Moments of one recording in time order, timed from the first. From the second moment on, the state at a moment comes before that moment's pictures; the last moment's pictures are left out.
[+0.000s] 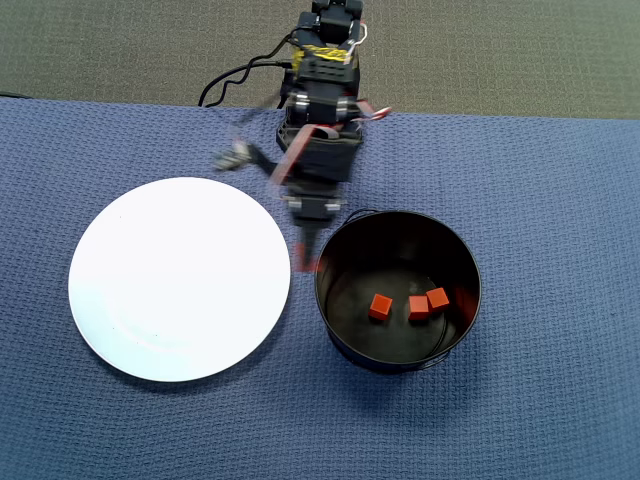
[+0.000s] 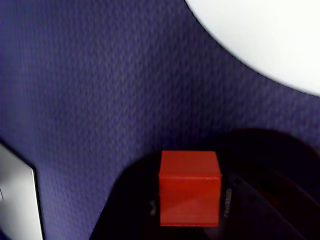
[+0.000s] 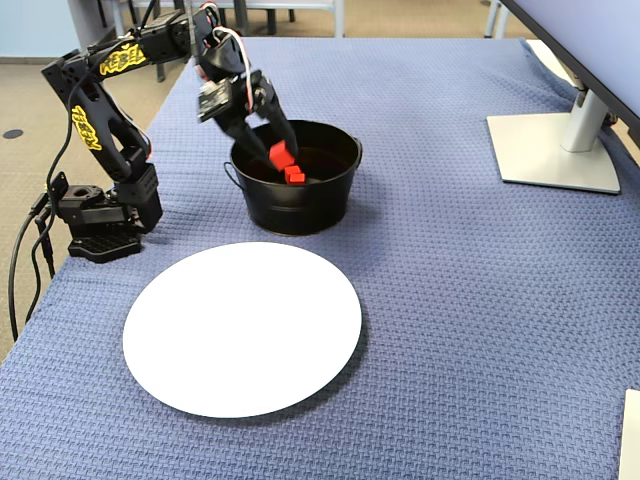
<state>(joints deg) 0.4 114.1 97.4 69.6 -9.6</state>
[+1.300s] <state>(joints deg) 4.0 163.7 158.5 61.6 -9.2</state>
